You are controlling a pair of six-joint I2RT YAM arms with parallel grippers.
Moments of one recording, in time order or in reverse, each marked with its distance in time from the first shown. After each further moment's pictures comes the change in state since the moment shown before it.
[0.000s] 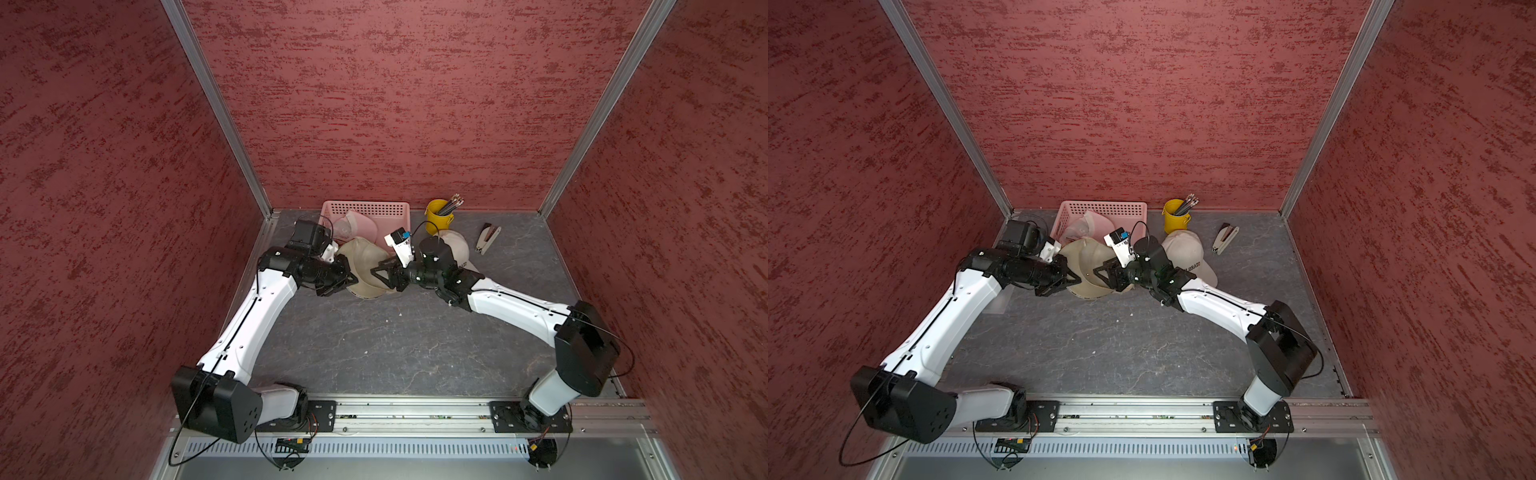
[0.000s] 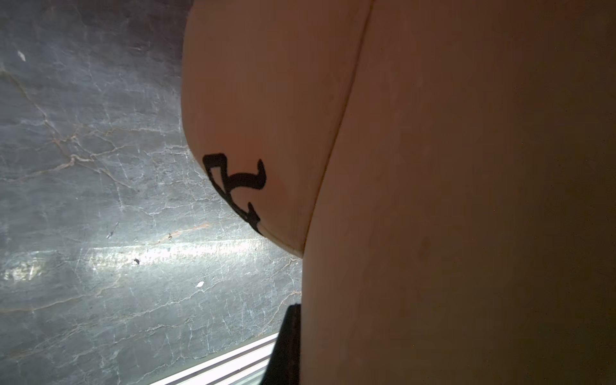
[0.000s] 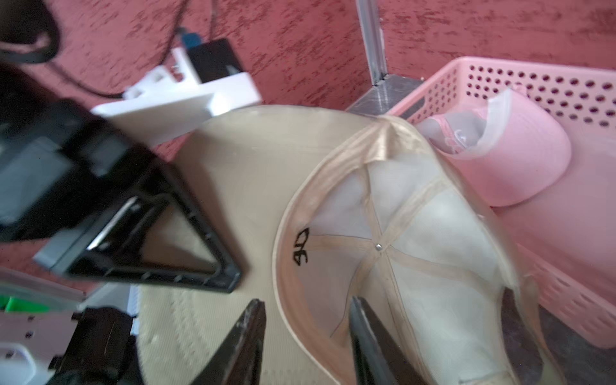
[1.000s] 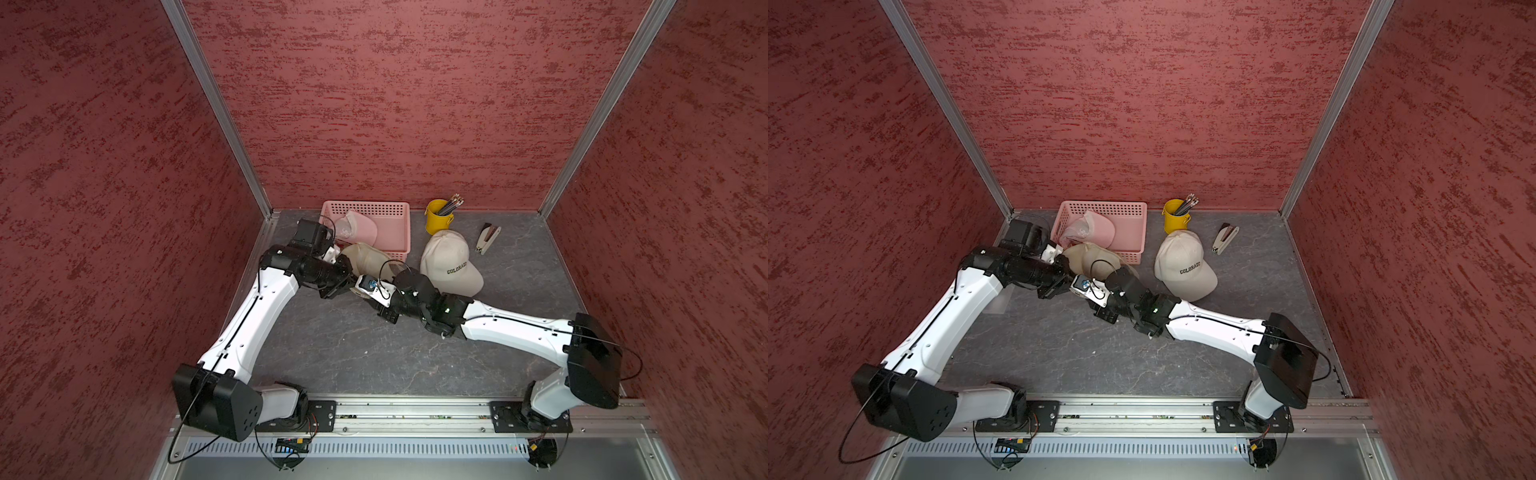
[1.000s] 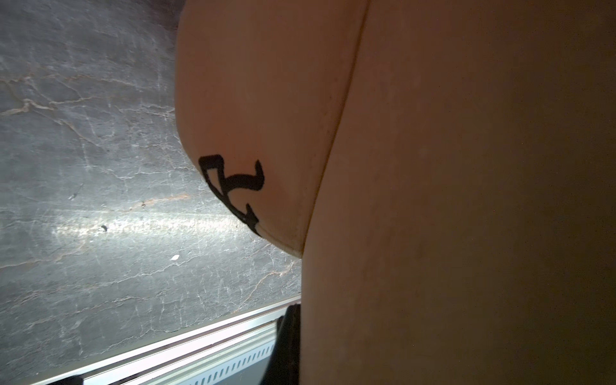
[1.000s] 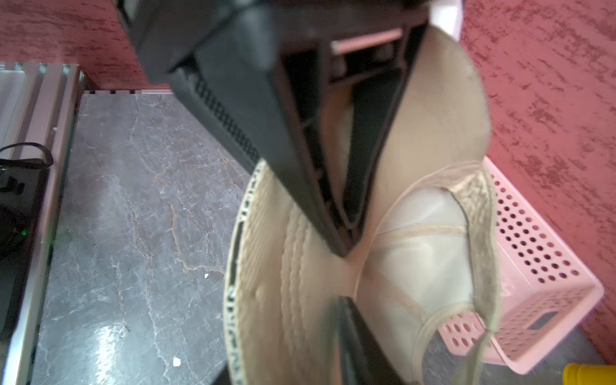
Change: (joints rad) left arm -0.021 0.003 0.016 -0.032 0.042 -0.107; right arm 0.250 -0.025 -0.036 -0.127 0.425 -0.520
